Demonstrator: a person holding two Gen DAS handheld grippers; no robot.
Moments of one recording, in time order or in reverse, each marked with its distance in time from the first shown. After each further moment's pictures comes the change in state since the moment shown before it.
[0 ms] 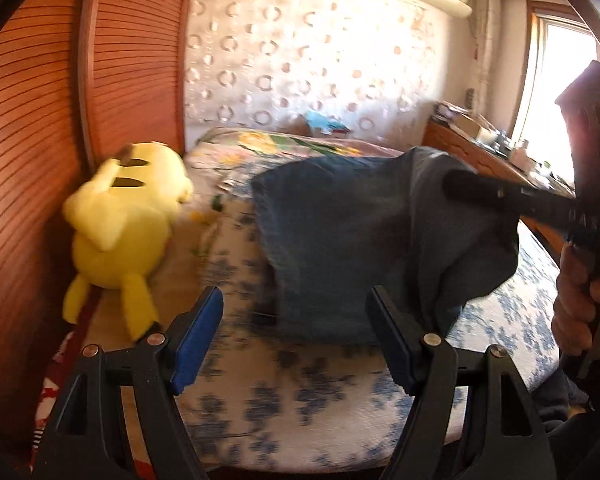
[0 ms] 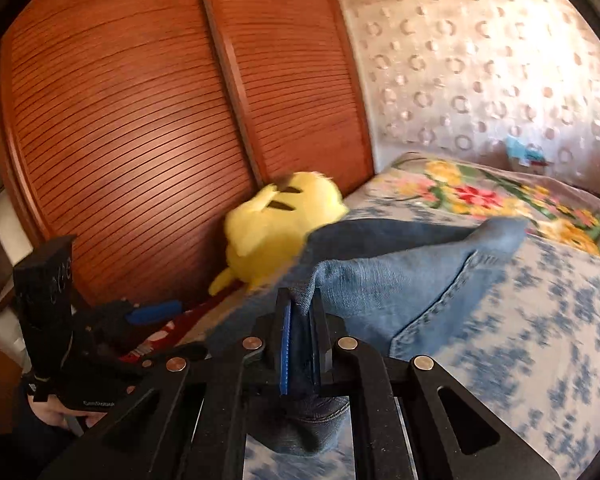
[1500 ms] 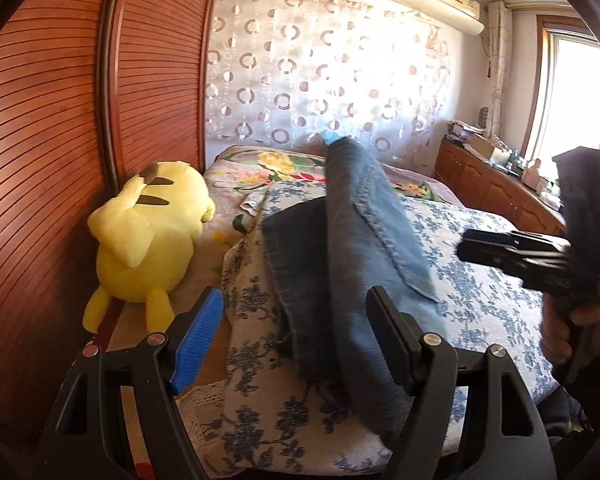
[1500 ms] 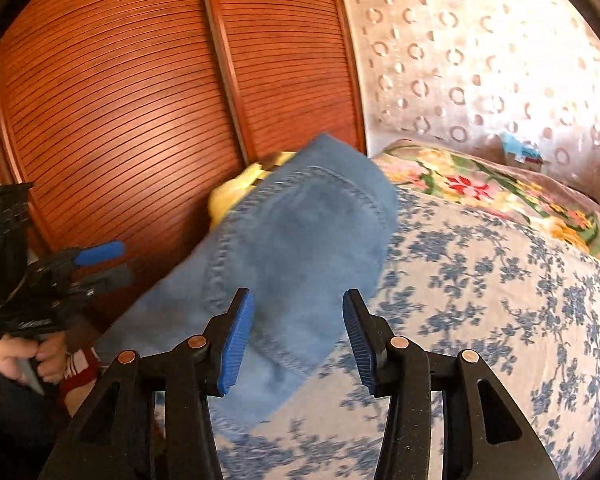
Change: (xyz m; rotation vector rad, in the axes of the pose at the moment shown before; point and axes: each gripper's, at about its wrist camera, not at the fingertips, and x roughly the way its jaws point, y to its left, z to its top) left arm -0.014 0.012 0.013 -0.018 -0.059 0.033; right arm 0.041 -0.017 -0.028 -0.018 0.060 -0.057
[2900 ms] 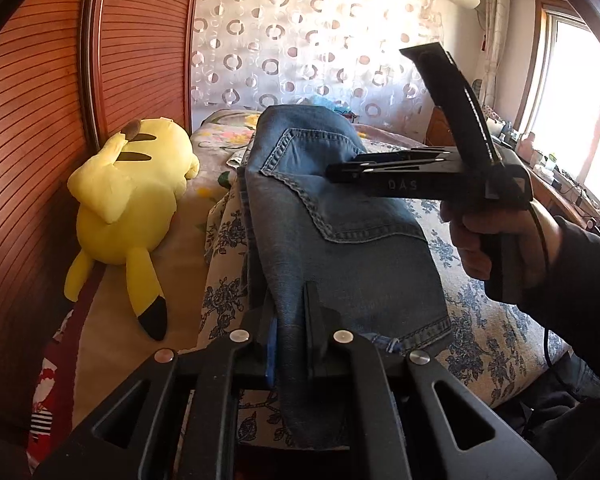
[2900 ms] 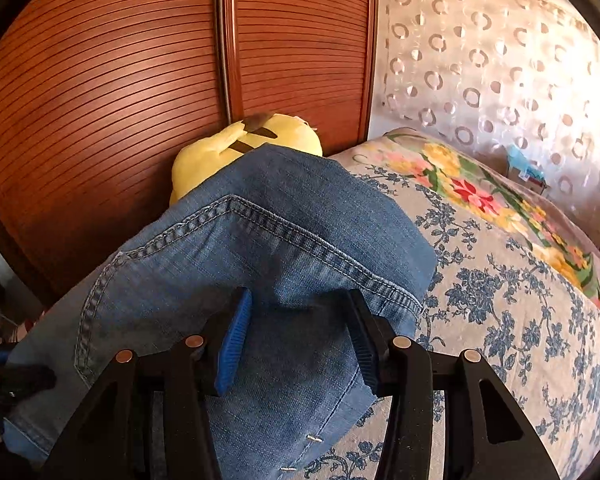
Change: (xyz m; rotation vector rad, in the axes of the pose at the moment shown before) left arm 0.018 -0.002 -0.040 0.005 0.118 -0.038; right arm 0.119 0.000 0.039 -0.150 0.123 -0.082
